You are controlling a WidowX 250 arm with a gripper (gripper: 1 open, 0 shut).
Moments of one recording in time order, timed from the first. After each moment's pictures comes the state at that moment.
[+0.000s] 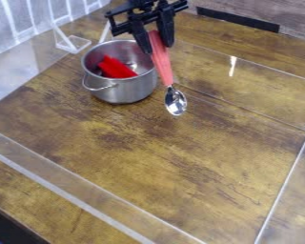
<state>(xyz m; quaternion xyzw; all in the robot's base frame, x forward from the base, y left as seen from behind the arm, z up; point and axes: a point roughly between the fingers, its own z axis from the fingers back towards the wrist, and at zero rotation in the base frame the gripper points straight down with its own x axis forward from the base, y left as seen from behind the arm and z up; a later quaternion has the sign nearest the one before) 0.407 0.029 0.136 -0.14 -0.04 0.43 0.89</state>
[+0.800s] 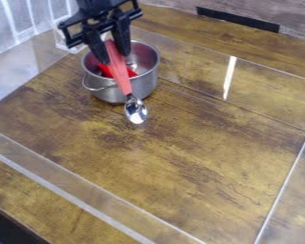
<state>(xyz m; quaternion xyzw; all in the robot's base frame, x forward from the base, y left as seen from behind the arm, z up) 0.361 0.073 0.126 -0.11 -0.05 0.53 0.84</state>
